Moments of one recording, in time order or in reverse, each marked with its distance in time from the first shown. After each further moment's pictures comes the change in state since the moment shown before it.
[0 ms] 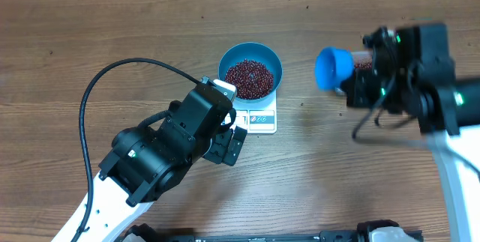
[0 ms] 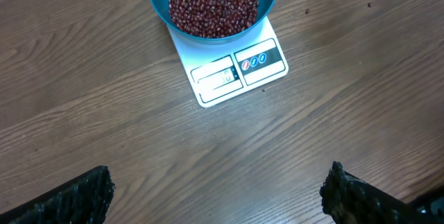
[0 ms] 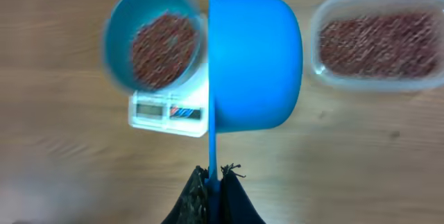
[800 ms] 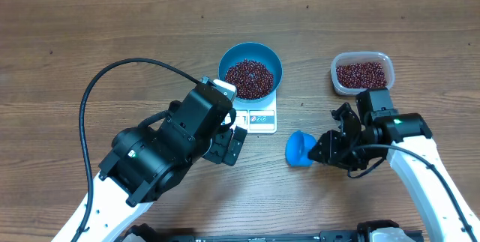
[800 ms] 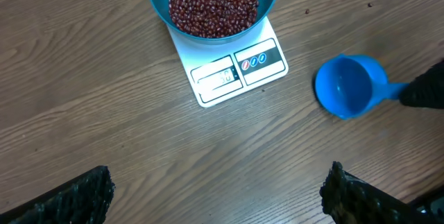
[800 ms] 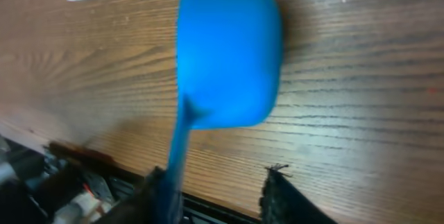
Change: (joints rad) left arm 0.000 0.000 0.000 0.000 0.000 0.000; right arm -0.006 0.005 -0.639 0.175 -0.208 0.080
